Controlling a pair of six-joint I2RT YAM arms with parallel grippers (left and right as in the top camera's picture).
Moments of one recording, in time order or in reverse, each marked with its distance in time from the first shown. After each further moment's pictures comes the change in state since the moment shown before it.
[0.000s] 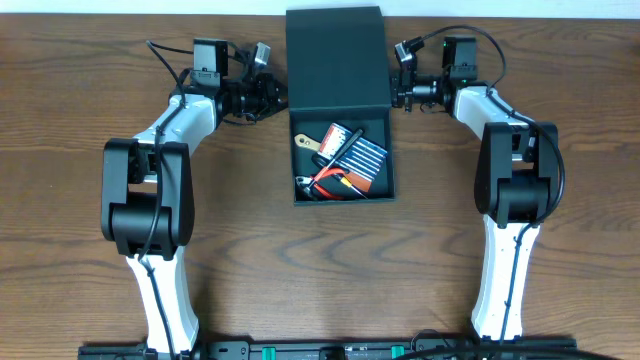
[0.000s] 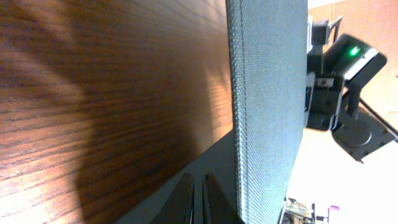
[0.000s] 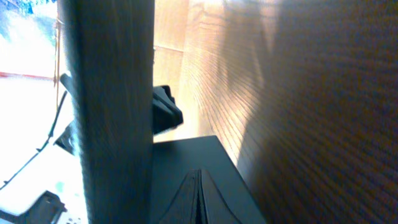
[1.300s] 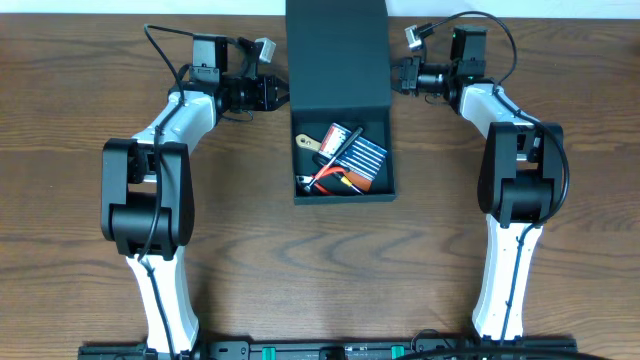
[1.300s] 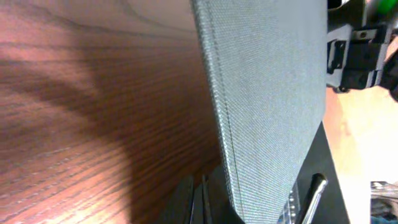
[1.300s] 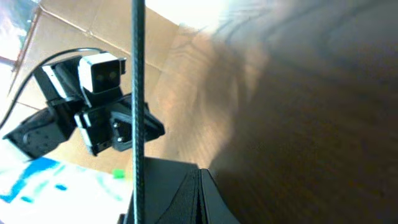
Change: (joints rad) left arm 0.000 0.000 0.029 -0.016 -0.095 0.354; right arm -0.021 -0.001 0.018 0.143 0.100 -0.143
